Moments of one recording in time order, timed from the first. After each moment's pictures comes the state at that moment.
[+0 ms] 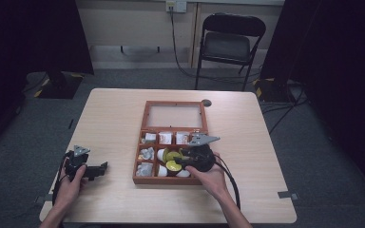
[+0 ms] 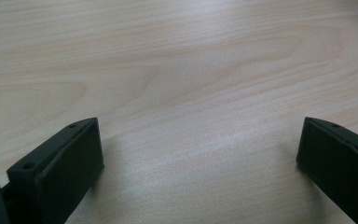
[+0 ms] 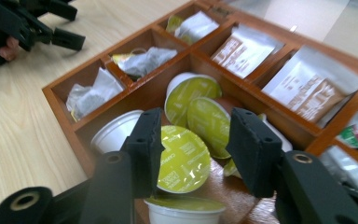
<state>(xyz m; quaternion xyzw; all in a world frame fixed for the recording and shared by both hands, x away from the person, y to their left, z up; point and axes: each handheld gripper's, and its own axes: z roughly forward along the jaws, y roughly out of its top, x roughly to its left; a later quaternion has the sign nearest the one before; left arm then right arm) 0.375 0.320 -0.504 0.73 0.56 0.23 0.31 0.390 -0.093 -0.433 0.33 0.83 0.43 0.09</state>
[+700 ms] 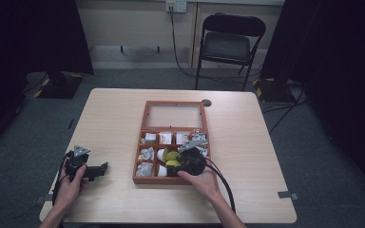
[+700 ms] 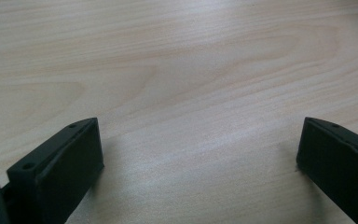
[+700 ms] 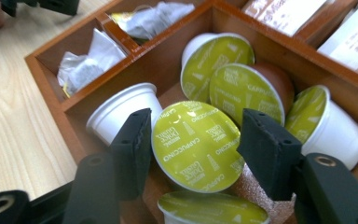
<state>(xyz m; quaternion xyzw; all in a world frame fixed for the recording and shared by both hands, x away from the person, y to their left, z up) 0.375 0.320 -0.504 0.73 0.56 0.23 0.31 0.394 -0.070 -0.459 0.34 0.85 0.39 0.06</state>
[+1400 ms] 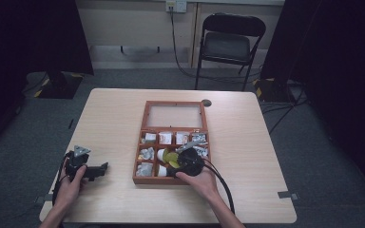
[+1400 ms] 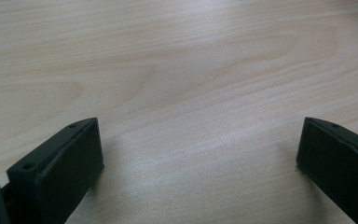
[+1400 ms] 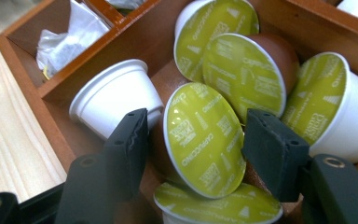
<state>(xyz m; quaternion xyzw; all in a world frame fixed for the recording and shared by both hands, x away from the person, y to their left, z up) 0.374 0.319 -0.504 0.73 0.56 0.23 0.31 0.396 -0.065 -0.467 0.36 0.86 0.35 0.04</state>
